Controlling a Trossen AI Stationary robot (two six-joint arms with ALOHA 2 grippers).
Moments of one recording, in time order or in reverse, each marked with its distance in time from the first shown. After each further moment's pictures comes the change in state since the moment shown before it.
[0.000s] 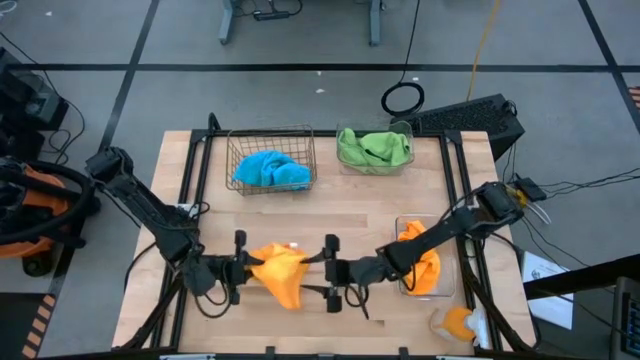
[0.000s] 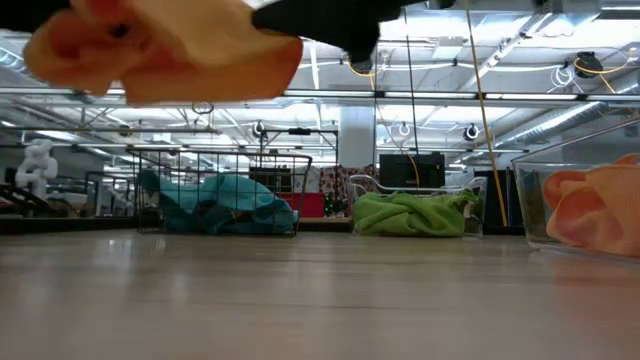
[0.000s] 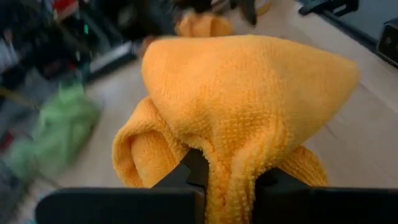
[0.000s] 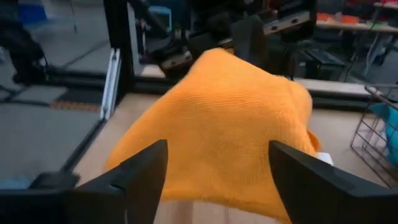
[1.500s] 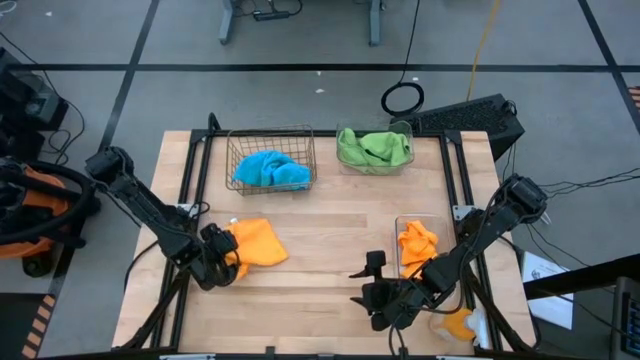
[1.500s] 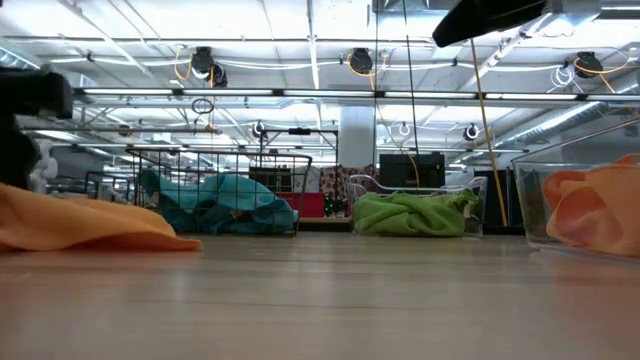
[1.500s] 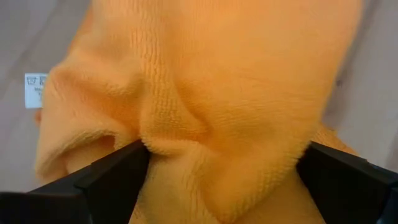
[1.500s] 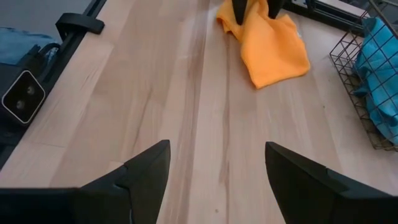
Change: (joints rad) left arm 0.000 -0.007 -0.107 -0.722 0.359 -1.278; right arm 0.261 -0.211 0.000 -0.789 0.223 0.223
